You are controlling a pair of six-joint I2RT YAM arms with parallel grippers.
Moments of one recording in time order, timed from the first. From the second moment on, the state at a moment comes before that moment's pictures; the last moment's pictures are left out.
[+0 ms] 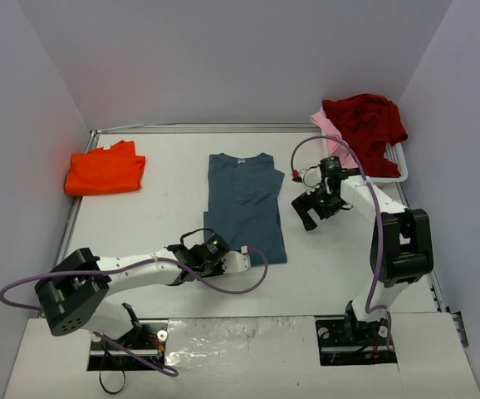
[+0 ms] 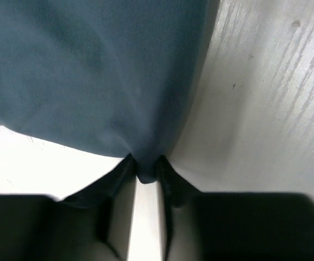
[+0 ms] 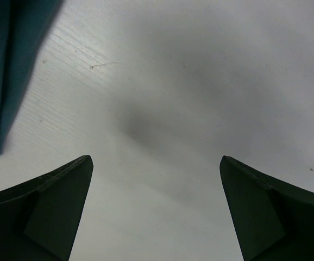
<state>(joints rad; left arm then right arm) -0.96 1.40 0.67 -0.32 -0.17 0.54 0.16 1.70 1.14 -0.73 -0.18 -0.49</state>
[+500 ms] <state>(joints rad) -0.96 1.42 0.68 -0.33 -0.17 0.54 0.16 1.67 1.14 -0.74 -0.19 -0.50</state>
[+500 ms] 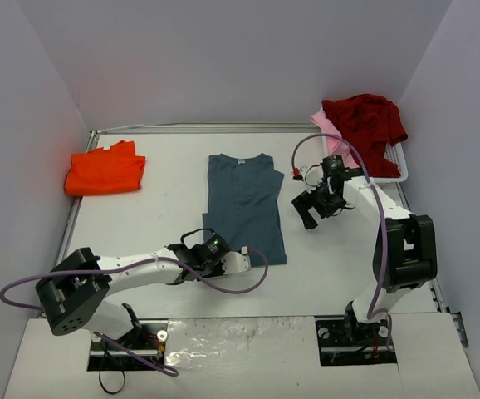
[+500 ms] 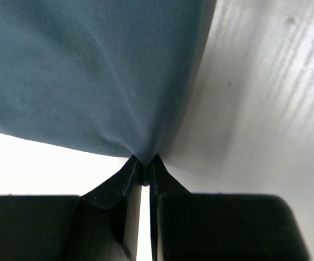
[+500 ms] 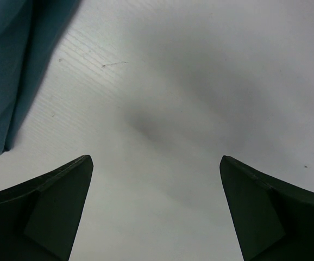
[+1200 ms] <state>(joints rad) -0.73 1.43 0.87 -0.53 0.18 0.53 0.16 1.30 0.93 -0.74 -0.54 -0.79</state>
